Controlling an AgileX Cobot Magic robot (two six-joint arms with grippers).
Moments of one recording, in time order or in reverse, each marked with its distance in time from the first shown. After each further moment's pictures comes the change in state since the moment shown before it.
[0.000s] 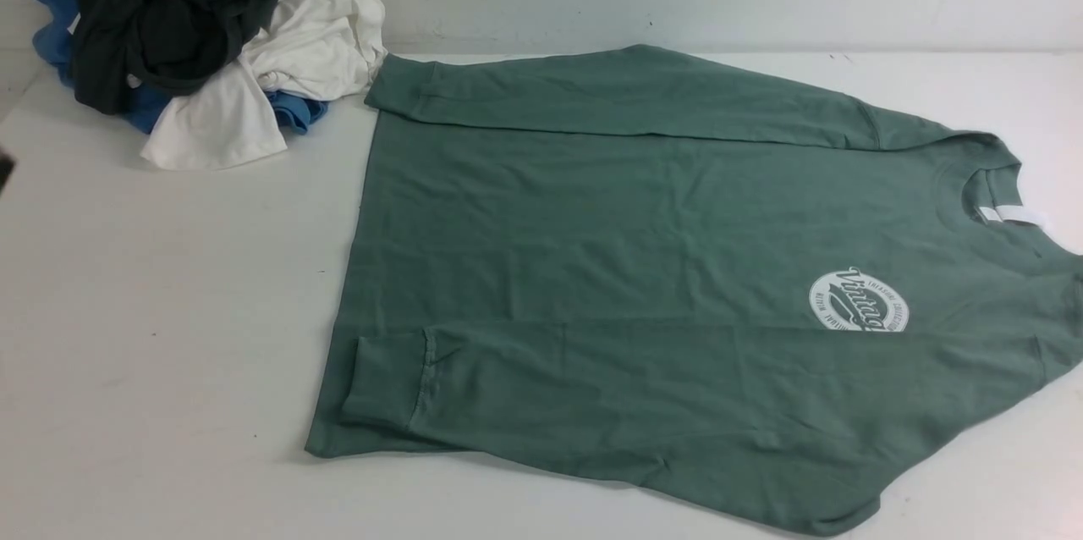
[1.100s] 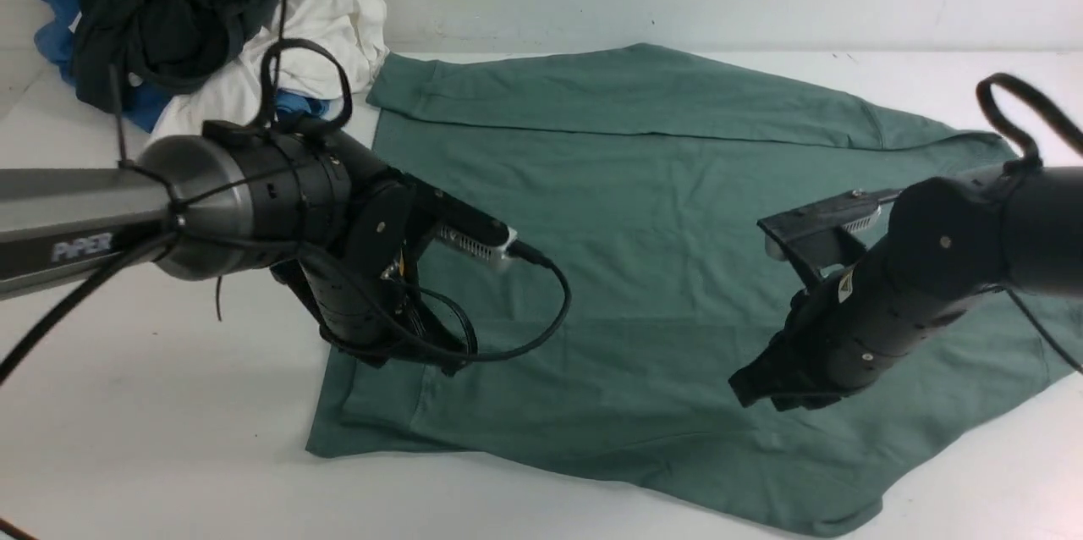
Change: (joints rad) right arm 0.406 0.969 -0.686 0.660 0.904 -0.664; left arm -0.381 1.090 -0.622 0.006 1.032 0.118
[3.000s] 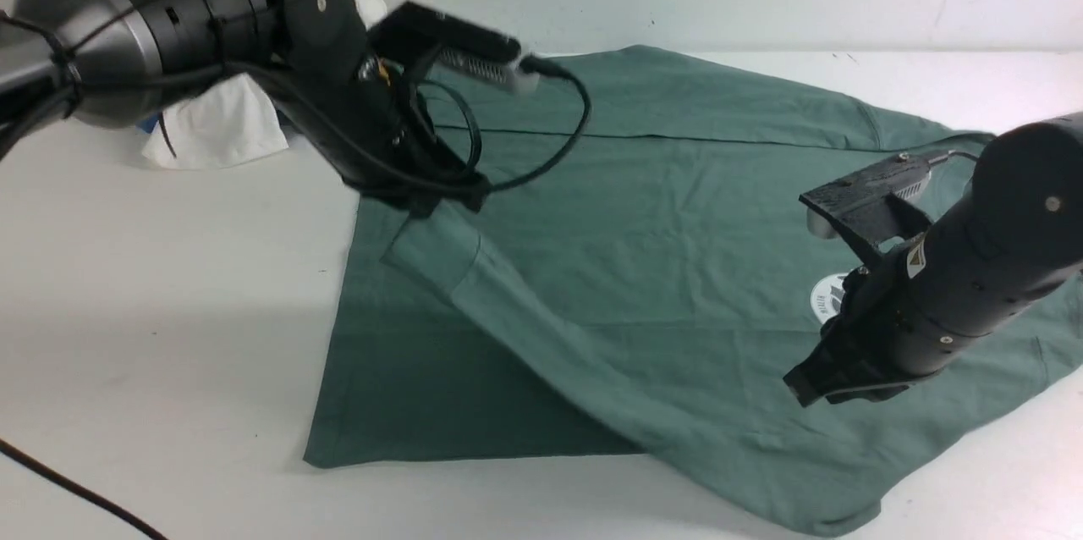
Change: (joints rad) right arm 0.000 -0.199 -0.001 -0.052 0.186 -0.034; left arm 0.087 -0.070 -0.383 -0.268 0.118 0.344
